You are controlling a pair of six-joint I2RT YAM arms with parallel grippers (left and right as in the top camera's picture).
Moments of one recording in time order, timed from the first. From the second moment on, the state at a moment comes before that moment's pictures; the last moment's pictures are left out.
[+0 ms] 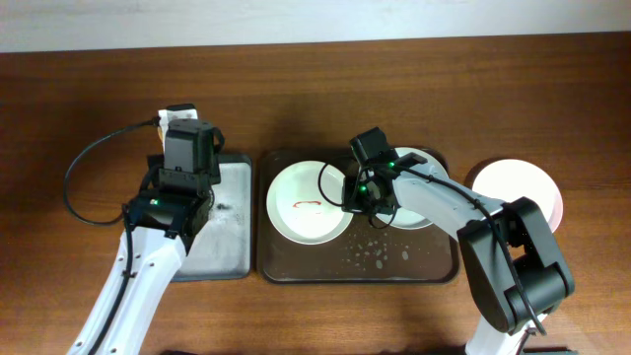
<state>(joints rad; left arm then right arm) -0.21 1.31 1.03 -0.48 -0.49 -0.16 0.43 1.89 1.13 -0.54 -0.20 0.55</state>
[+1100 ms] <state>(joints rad) -0.21 1.69 1.06 -0.62 -0.03 -0.21 0.43 1.89 1.13 -0.54 -0.20 0.55</state>
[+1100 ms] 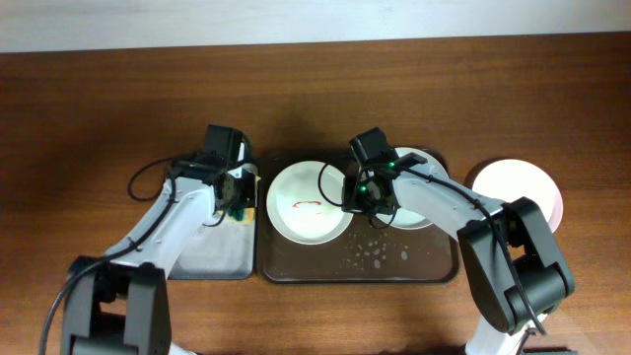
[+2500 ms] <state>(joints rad) -0.46 1.87 1.19 -0.56 0.28 -0.26 0.40 1.90 1.12 -0.51 -0.26 0.55</state>
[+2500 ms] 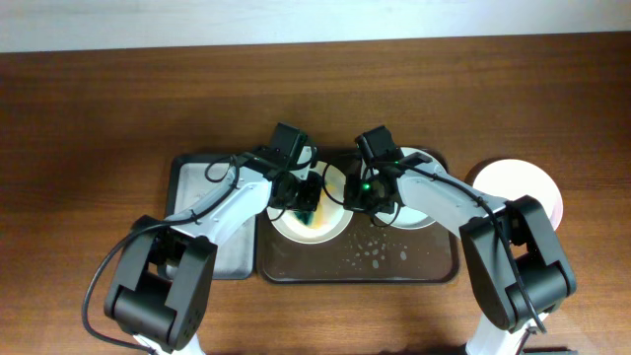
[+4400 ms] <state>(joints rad) -0.05 1.84 1.03 -0.39 0.11 -0.12 0.82 1.51 1.10 -0.43 1.16 0.20</state>
